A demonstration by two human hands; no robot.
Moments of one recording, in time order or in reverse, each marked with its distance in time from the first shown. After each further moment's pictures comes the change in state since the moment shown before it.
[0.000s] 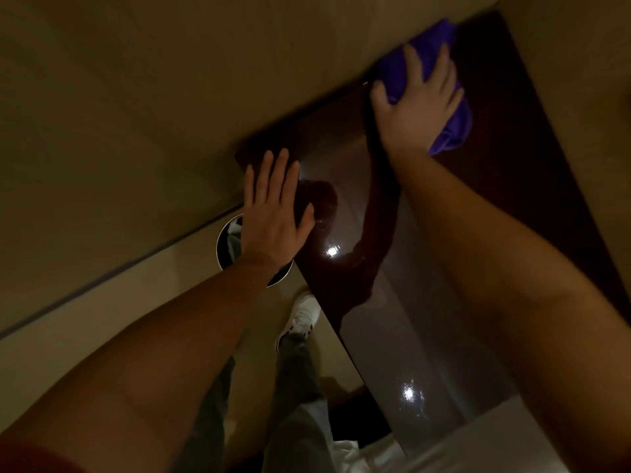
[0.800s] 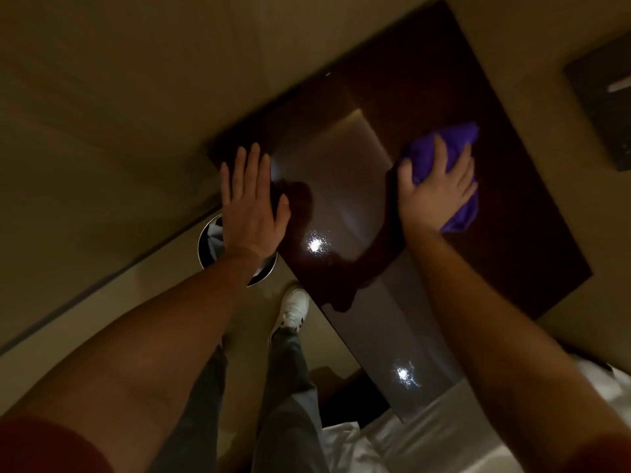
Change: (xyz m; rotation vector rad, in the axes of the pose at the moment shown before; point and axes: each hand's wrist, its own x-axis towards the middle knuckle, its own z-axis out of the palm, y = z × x) left_hand -0.003 -0.003 0.012 -0.006 0.065 -0.014; right_hand -0.120 0.112 -0.021 -0.060 0.066 0.329
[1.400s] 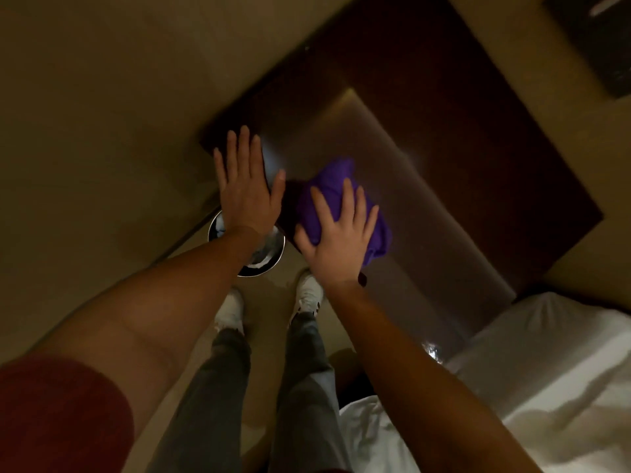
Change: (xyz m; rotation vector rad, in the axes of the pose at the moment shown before) left_hand -0.001 0.003 -0.020 -0.002 -0.085 0.024; right_hand -0.189 -0.038 0.019 0.053 -0.118 -0.357
